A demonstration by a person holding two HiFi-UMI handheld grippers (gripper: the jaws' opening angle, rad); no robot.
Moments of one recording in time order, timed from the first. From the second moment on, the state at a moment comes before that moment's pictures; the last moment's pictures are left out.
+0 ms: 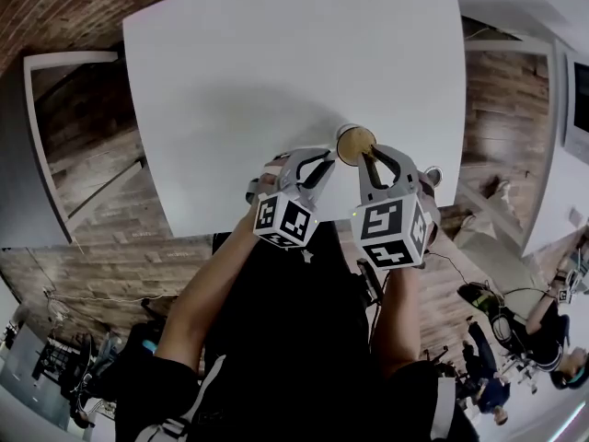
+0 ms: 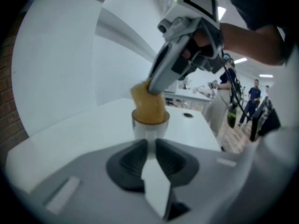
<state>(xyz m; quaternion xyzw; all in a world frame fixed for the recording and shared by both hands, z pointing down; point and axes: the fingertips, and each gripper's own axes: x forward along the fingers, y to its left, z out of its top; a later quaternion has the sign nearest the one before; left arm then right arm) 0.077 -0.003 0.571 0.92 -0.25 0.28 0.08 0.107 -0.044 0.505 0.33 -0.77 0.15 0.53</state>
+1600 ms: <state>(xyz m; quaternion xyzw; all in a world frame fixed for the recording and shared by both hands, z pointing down) 0.079 -0.001 0.571 0.92 -0.26 0.28 0.09 0.089 -0.036 0.553 0.29 -0.76 0.41 0.41</state>
